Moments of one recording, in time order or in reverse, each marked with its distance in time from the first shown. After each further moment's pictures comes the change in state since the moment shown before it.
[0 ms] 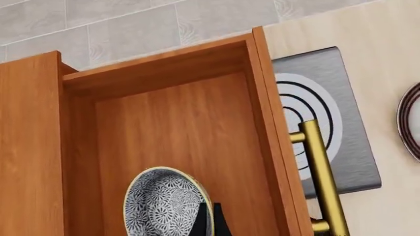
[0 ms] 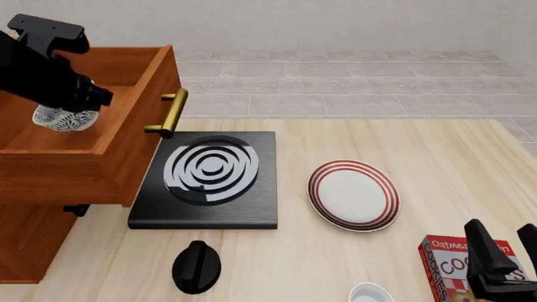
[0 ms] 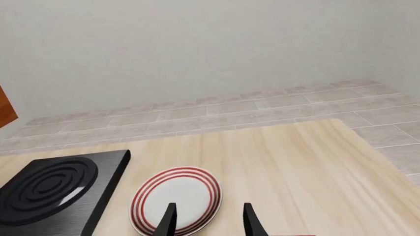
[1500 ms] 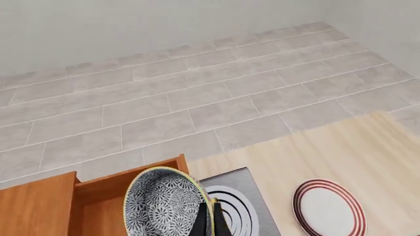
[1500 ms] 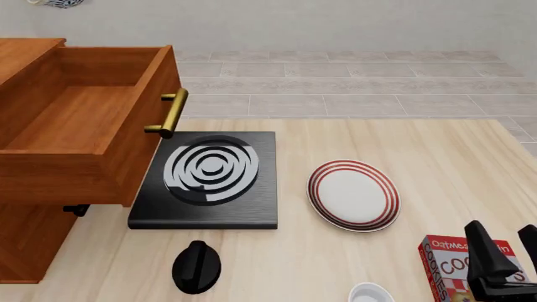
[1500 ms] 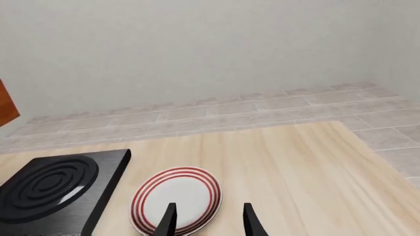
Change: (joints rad) left arm -0.257 -0.137 -0.328 -0.111 -0.157; right arm 0.006 -0.027 -0.002 0.023 -0.011
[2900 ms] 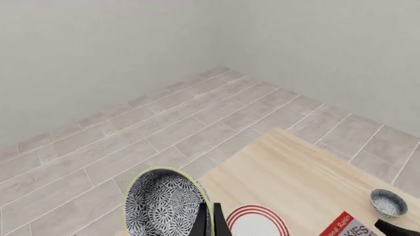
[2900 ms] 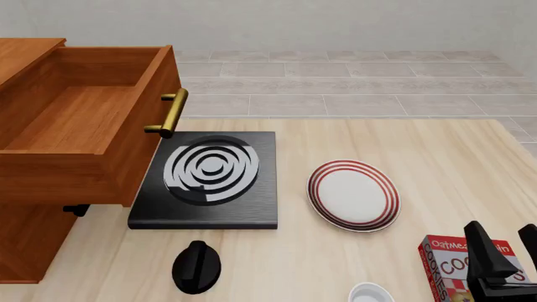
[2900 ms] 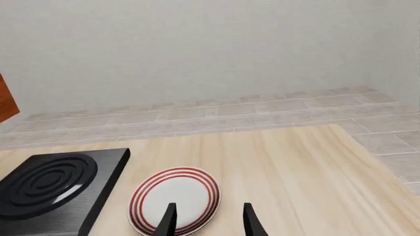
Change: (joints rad) left arm -0.396 0.047 0.052 -0.304 0.034; right arm 0.005 -0.004 0.000 -0.002 -0.024
